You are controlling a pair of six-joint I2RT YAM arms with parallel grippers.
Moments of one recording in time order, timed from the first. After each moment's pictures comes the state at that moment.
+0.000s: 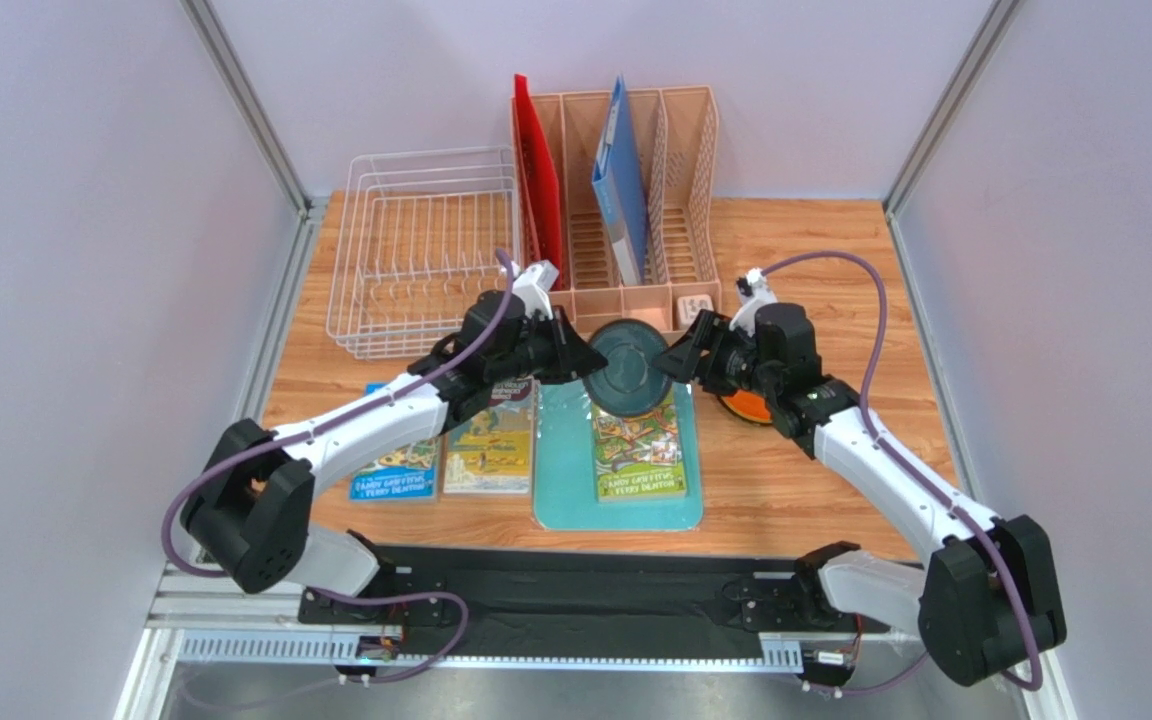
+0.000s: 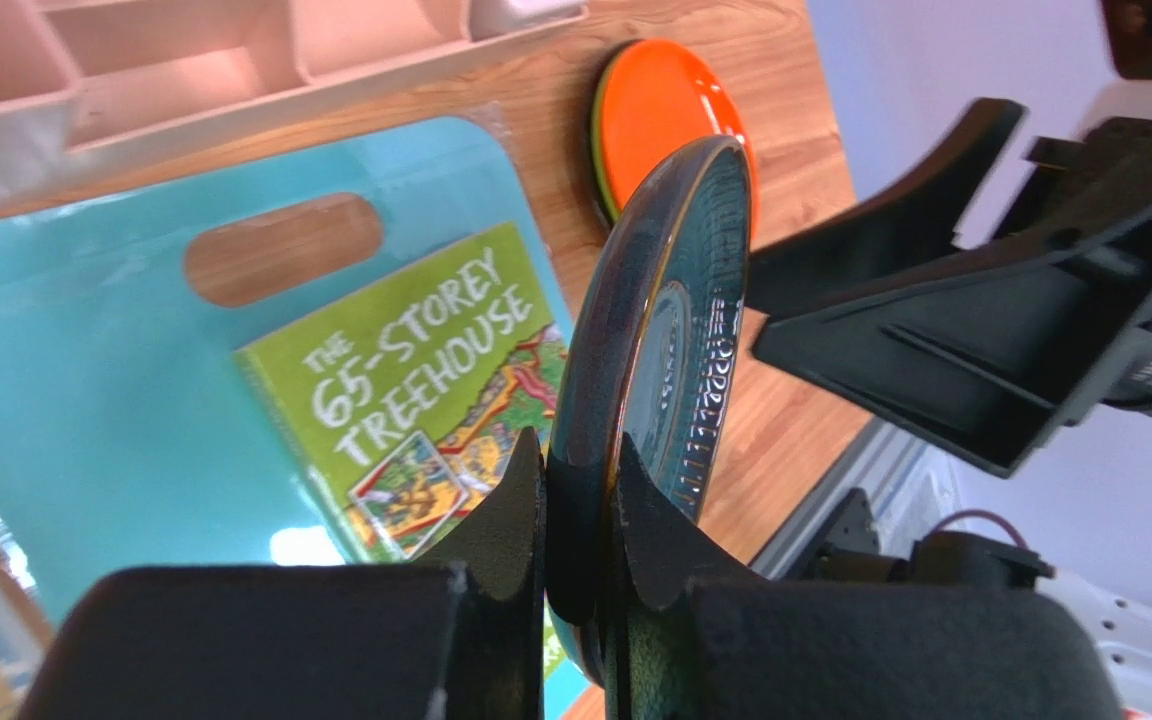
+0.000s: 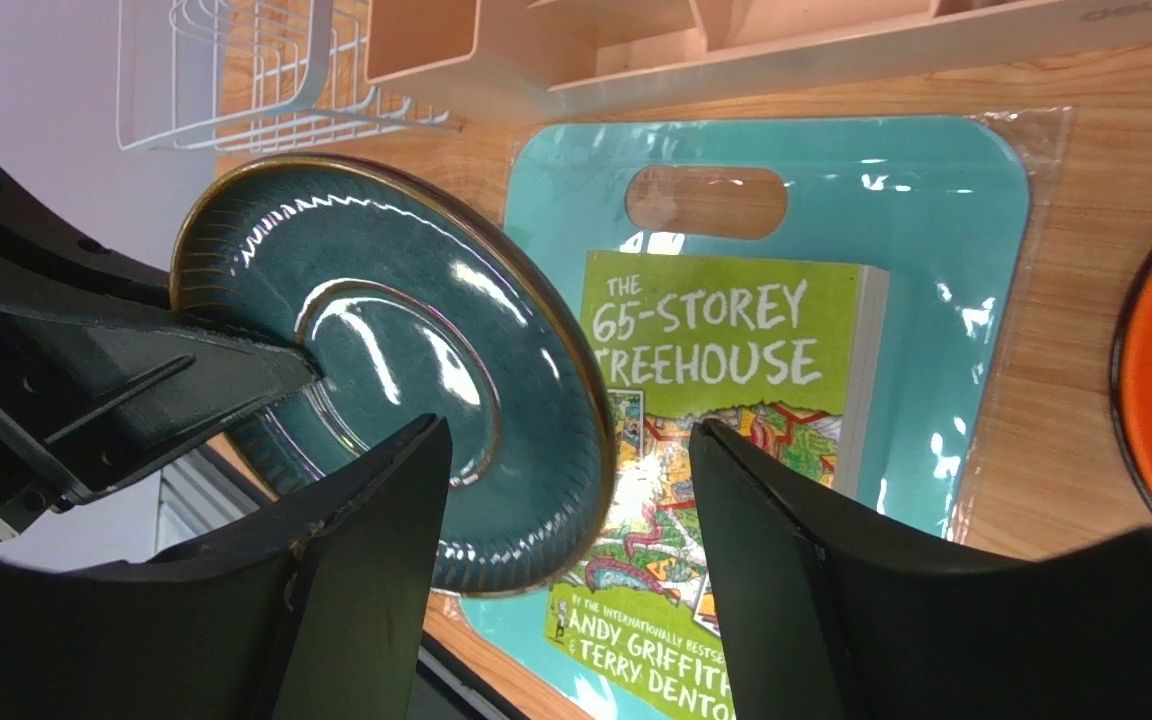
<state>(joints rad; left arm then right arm) -0.66 1.40 0.87 0.12 0.24 -0.72 0.37 1.13 0.72 -0.09 -0.31 0.66</state>
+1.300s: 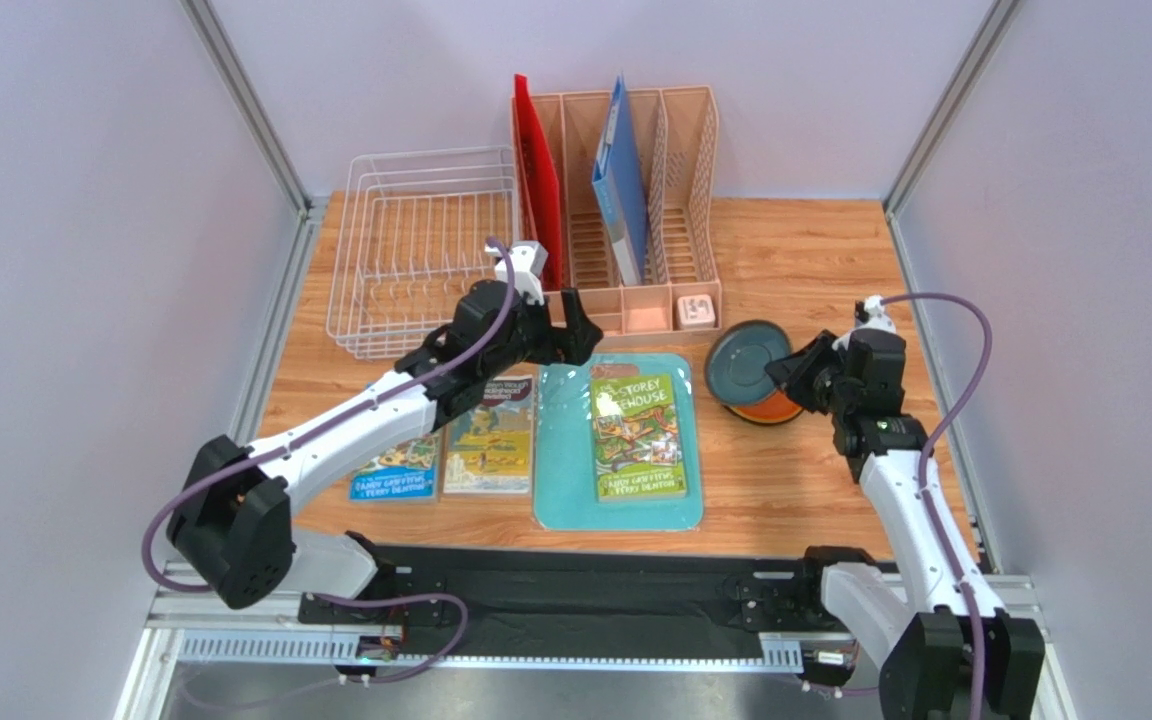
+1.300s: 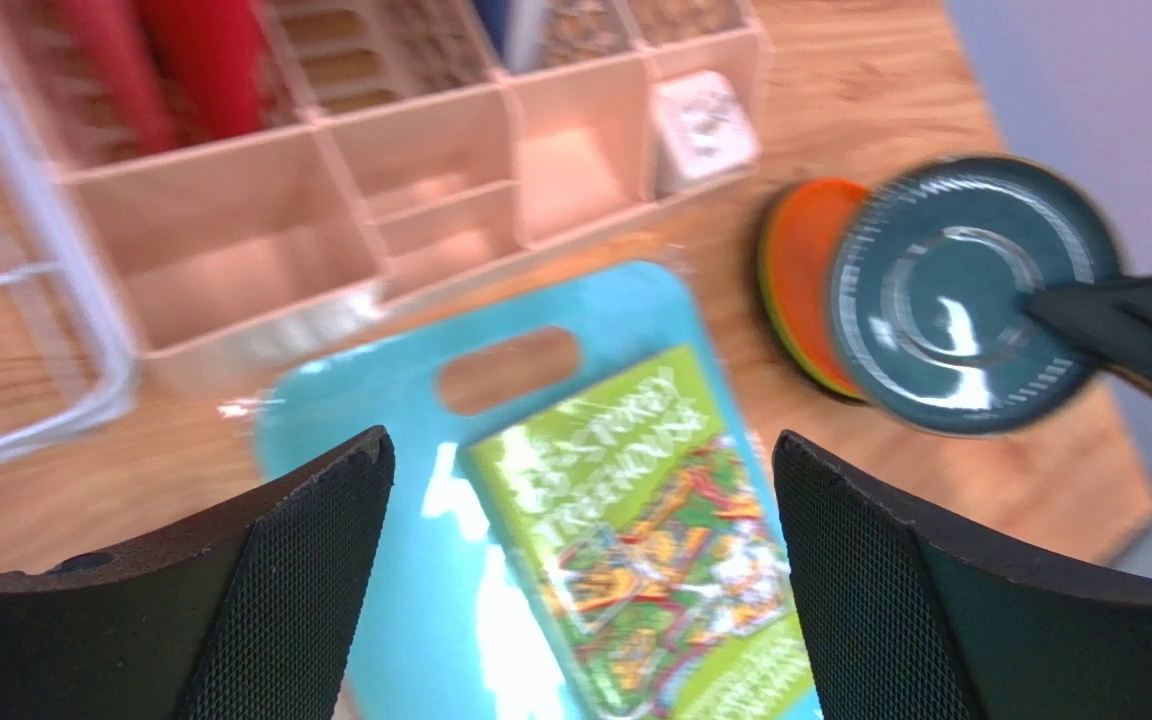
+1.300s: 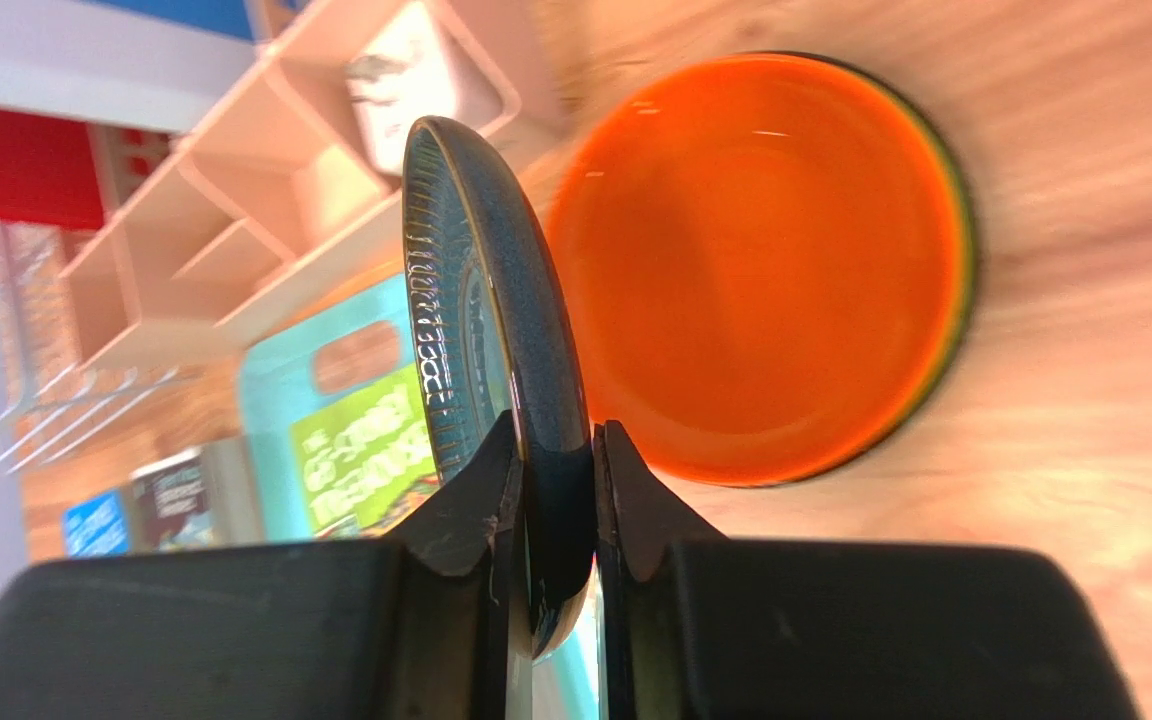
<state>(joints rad) -0.68 1.37 0.94 0.05 0.00 -0.50 -0.03 0.92 0.61 -0.24 -0.21 0.59</state>
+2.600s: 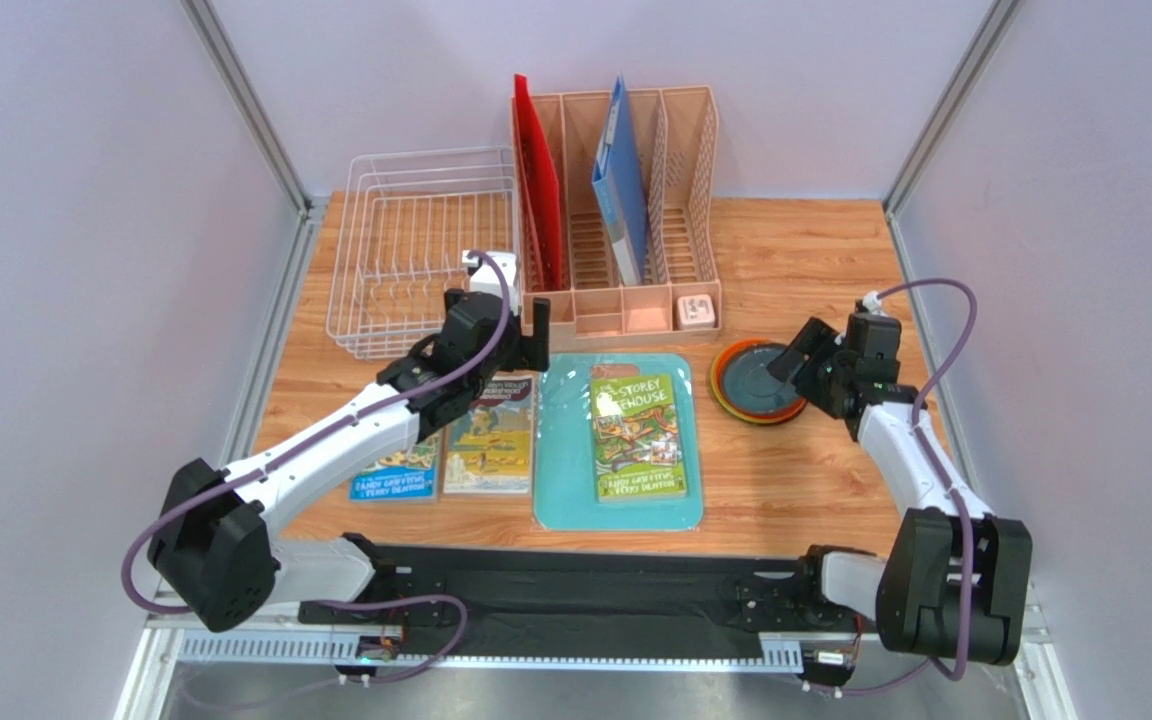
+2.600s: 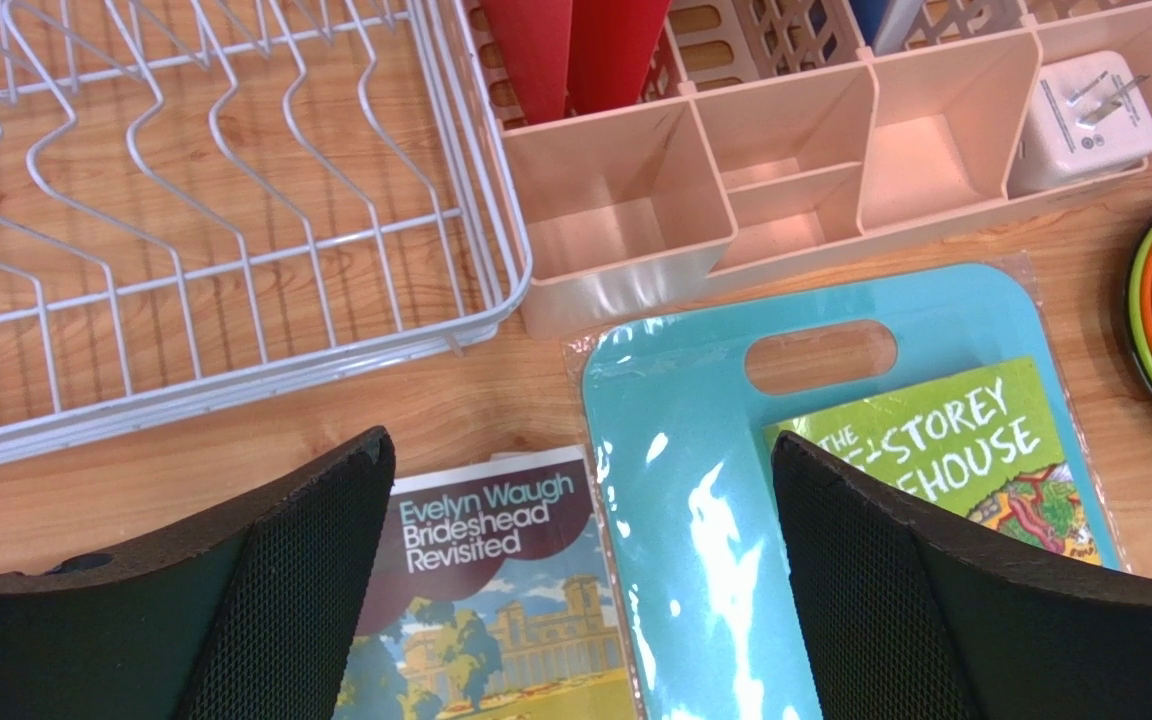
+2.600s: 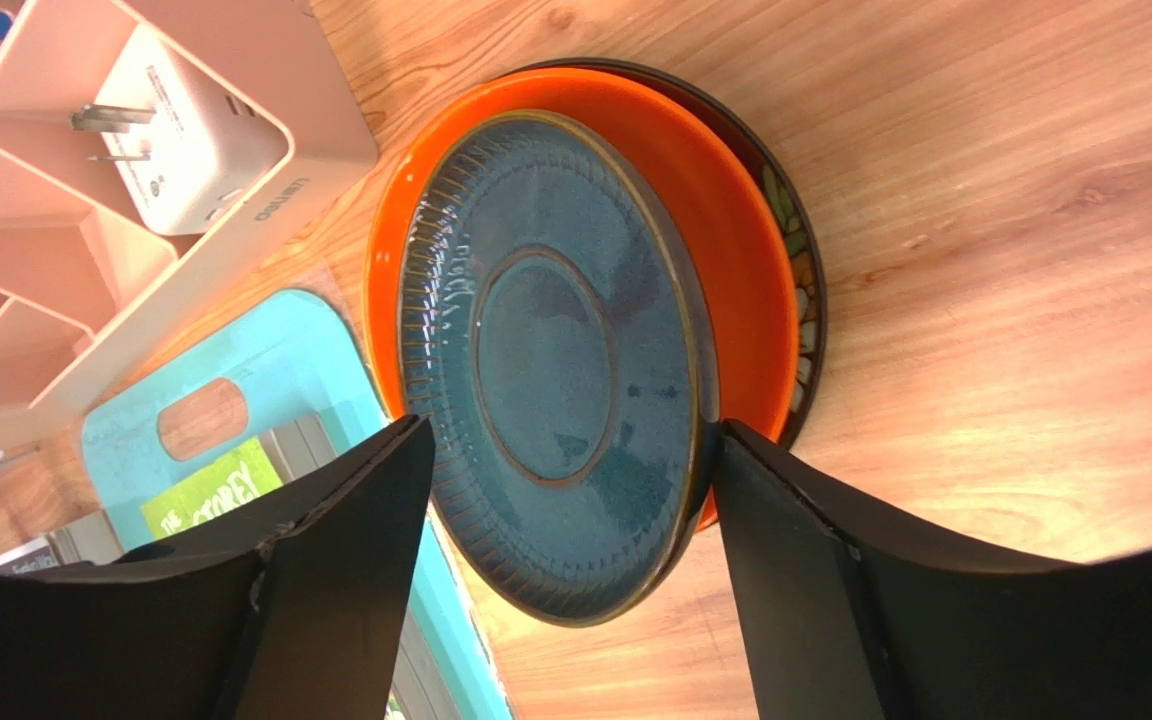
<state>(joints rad) -0.68 1.27 0.91 -0.13 -0.38 -0.31 -0.12 1.19 0.67 -0.25 -0.16 0.52</state>
